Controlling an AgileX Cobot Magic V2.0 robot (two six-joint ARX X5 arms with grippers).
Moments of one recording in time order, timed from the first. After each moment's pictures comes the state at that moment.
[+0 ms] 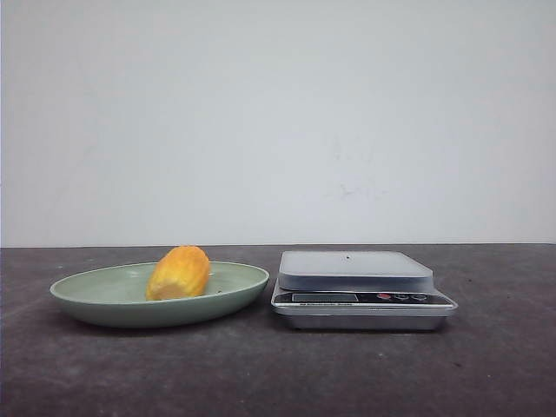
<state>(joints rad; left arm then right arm) -0.41 0.21 0.96 -1.17 -0.26 -0.35 0.41 0.03 0.84 -1.12 0.18 0.19</state>
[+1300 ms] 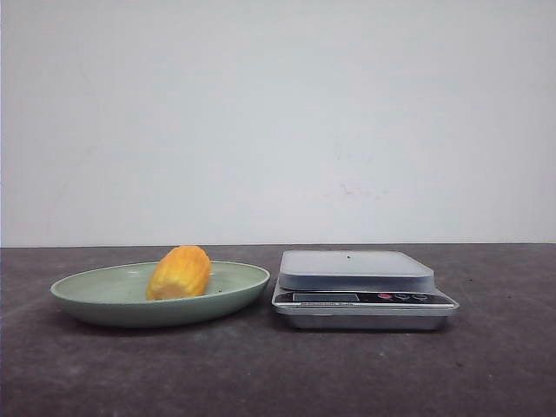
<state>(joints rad) -0.06 0.04 0.32 -0.20 -0.02 -0.19 0.41 0.03 0.84 -1.11 0.18 0.19</state>
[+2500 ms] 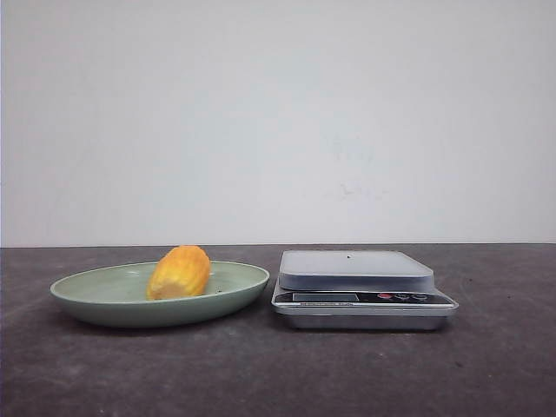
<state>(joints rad) 0.02 0.00 0.03 -0.18 -0.01 -0.13 0.41 0.03 0.84 -1.11 0.18 0.19</state>
